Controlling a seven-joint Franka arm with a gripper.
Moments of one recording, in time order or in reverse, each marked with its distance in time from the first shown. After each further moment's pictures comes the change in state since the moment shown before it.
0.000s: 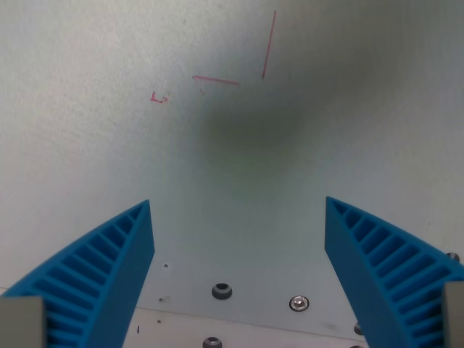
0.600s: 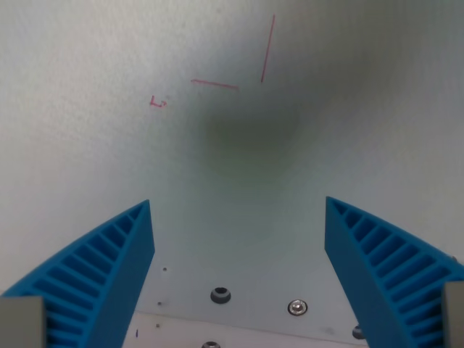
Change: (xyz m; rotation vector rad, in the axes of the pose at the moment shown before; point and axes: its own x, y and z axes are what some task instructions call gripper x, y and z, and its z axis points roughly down) arm 0.003 0.001 -0.001 -0.004 0.012 0.000
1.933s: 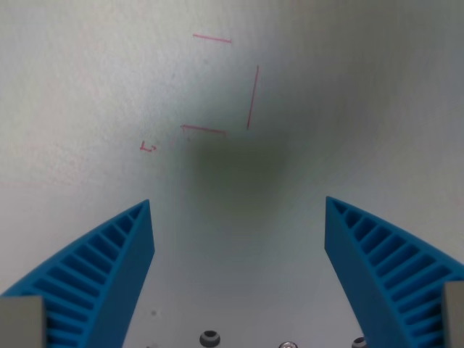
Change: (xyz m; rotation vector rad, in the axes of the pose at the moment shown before) arm 0.013 0.004 0.001 -0.029 0.089 0.001
